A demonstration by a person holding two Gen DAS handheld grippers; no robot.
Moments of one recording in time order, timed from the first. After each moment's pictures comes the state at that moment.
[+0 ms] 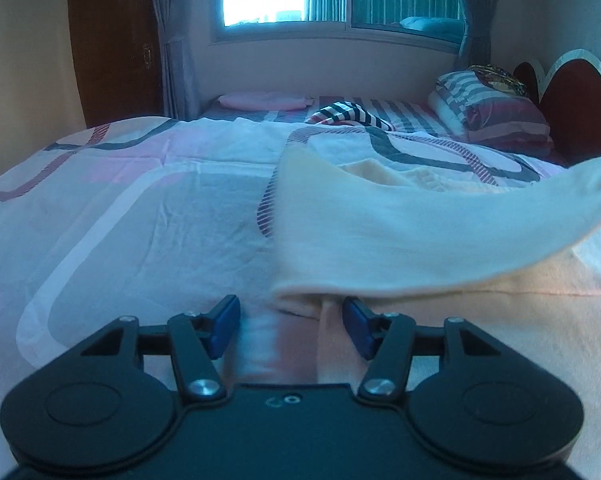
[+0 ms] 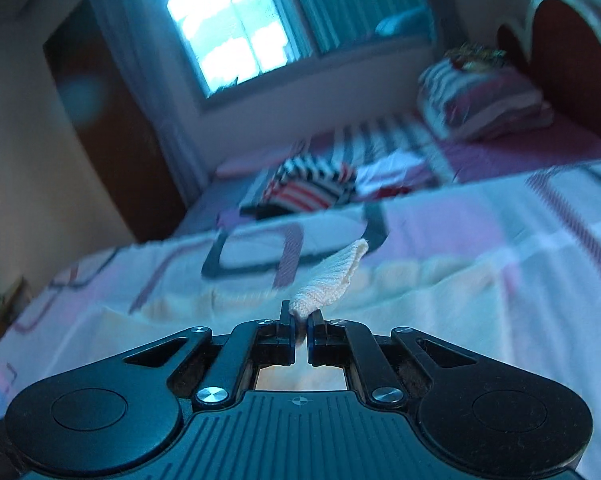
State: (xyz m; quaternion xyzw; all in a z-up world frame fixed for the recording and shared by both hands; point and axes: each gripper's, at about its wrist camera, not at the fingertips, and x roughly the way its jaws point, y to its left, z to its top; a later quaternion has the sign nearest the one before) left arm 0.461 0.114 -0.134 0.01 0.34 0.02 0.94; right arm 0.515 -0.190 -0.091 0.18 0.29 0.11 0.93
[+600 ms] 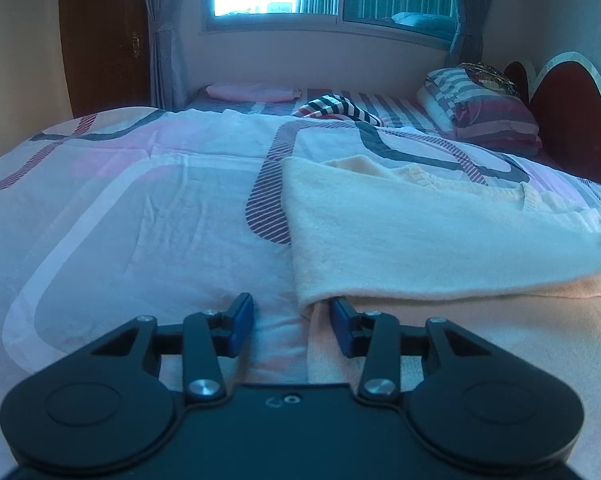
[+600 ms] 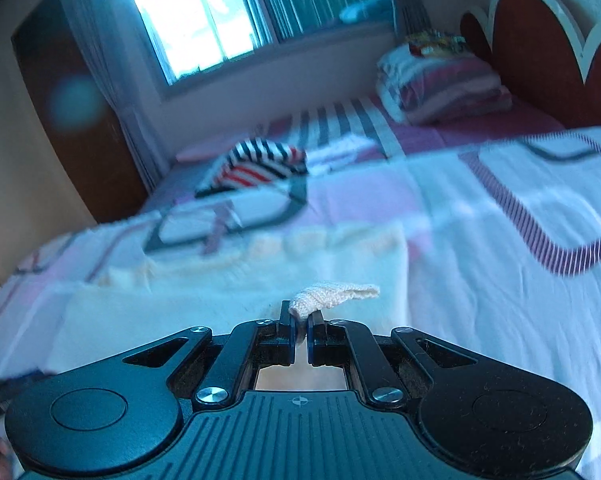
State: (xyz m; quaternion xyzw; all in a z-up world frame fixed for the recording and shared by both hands) left arm 0.464 0.118 -0.133 0.00 0.35 0.00 0.94; right arm 0.492 -0.238 -0.118 0.16 0.33 0.06 0.93
